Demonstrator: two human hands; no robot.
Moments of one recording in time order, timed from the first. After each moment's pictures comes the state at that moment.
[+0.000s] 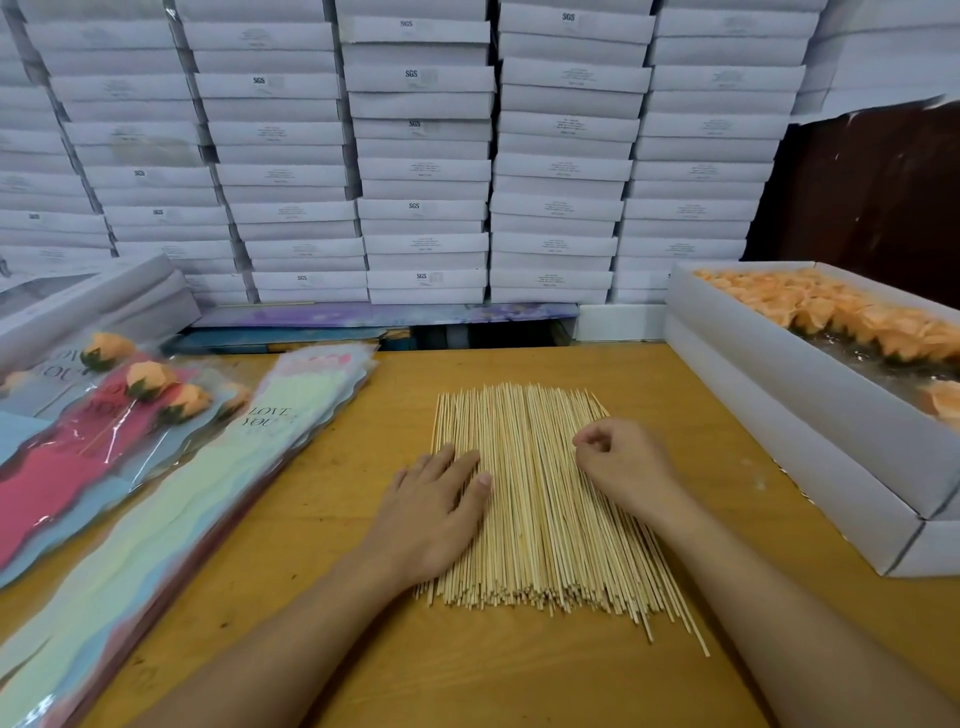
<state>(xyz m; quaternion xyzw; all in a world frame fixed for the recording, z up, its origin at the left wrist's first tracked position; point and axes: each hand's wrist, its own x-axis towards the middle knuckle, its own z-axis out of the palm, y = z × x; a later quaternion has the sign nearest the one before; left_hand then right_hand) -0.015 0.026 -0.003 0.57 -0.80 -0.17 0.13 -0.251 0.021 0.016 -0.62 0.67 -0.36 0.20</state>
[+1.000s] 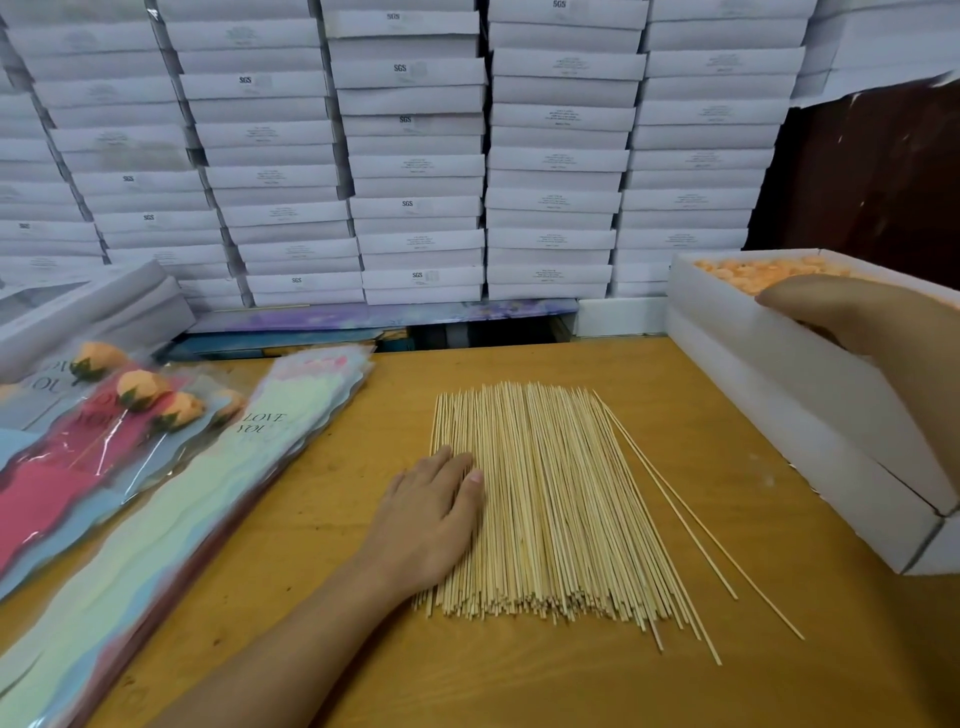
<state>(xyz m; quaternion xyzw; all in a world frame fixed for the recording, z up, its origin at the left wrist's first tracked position) -0.013 0.023 -0.009 0.57 -0.79 -0.16 0.16 -0.425 -0.034 0.143 -0.45 0.81 -0.29 0.22</state>
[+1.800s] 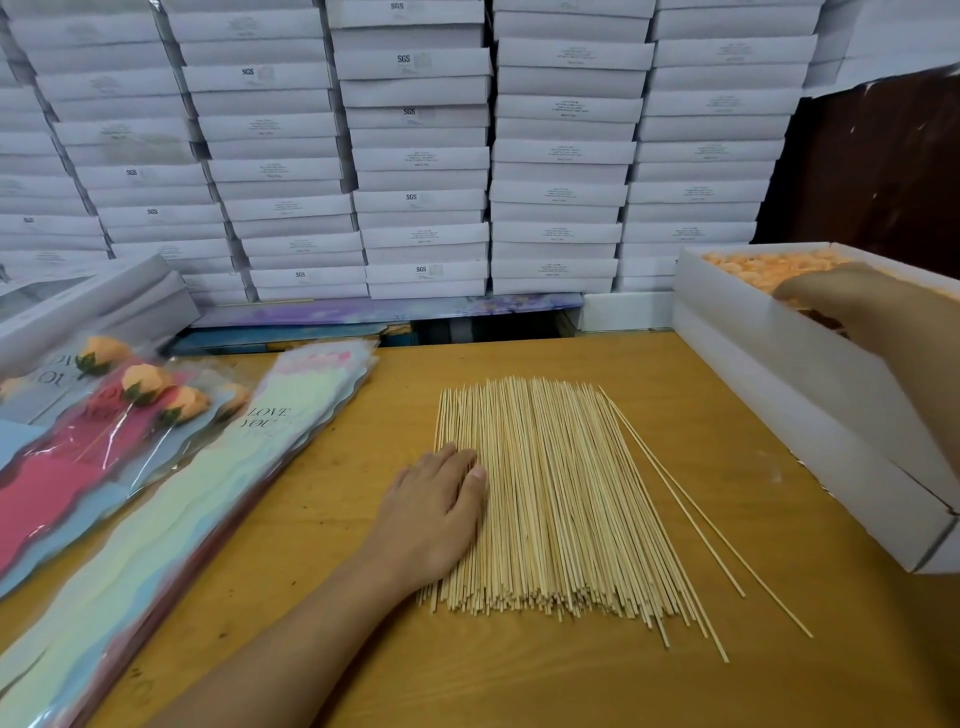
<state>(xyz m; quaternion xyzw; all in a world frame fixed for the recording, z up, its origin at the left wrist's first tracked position) -0.013 0.022 -0.008 0.57 -0.79 -0.16 0.16 -0.423 -0.031 0.139 -0.38 0.81 -0.40 0.20</state>
